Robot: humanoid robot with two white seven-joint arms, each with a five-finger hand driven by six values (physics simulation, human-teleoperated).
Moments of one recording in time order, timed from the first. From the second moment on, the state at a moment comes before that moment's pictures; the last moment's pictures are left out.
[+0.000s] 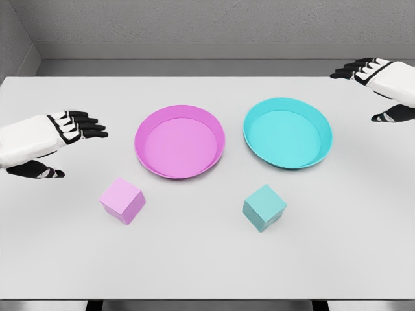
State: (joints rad) left arm -0.26 1.21 -0.46 -1.76 -0.23 -0.61 -0.12; right arm -0.44 -0.83 0.12 -1.49 0.37 -0.61 0.57
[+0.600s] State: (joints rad) left arm -0.35 1.11 -0.60 -1.76 -0.24 -0.61 -0.36; right arm -0.50 -0.83 0.31 -1.62 0.37 -0.61 0.61
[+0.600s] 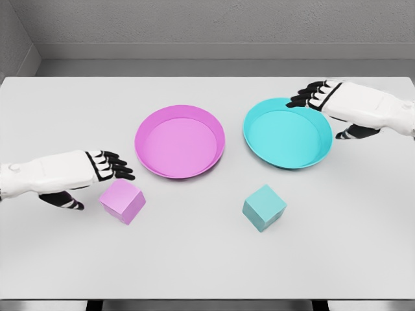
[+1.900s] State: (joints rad) left arm -0.38 0.99 -0.67 -1.76 -0.31 -0.50 -0.41; right arm -0.58 -0.85 0.82 -1.76 0.38 -0.61 0.61
